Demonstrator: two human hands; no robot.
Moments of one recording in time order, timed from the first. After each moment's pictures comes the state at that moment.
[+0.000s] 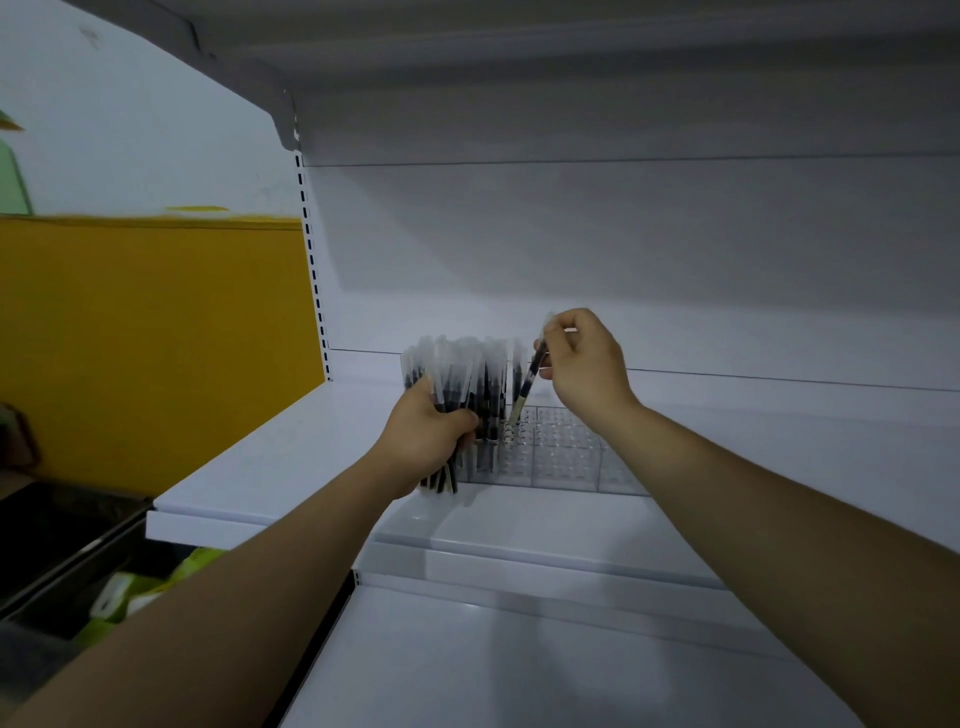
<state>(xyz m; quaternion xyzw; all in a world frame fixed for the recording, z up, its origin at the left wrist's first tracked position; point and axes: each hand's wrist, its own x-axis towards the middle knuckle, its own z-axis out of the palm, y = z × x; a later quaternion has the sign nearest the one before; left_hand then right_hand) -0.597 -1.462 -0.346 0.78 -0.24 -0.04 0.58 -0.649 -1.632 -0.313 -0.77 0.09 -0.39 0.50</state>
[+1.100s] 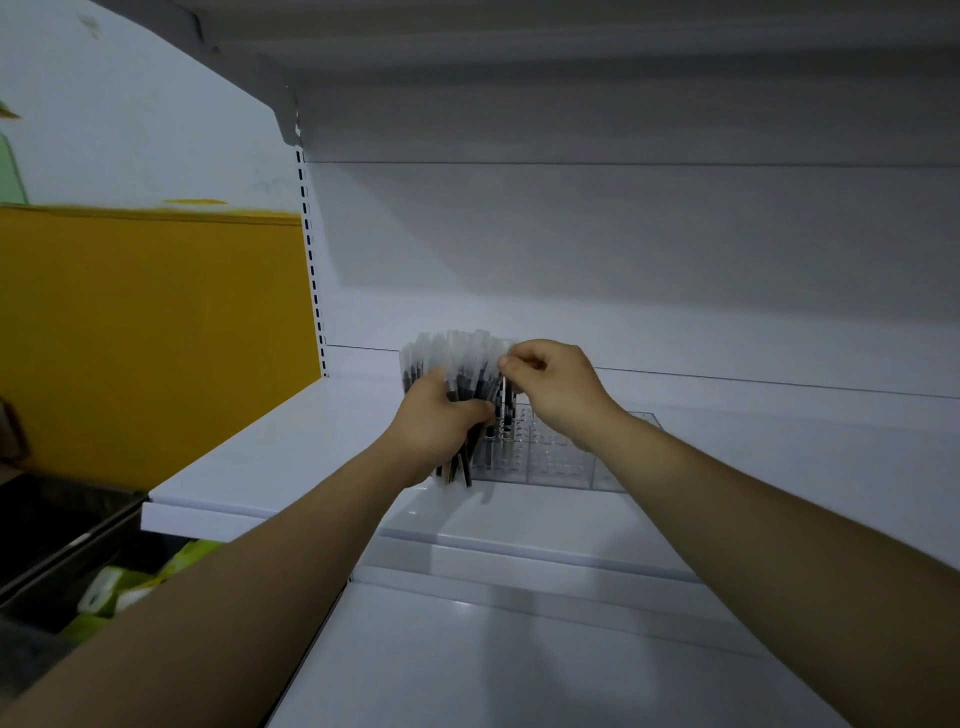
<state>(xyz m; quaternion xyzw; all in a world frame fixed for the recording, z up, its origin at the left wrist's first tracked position) -0.611 -1.469 -0.336 0.74 -0.30 -0.04 0.60 -0.658 -1.611 -0.319 -0.82 0.06 -0.29 0.48</state>
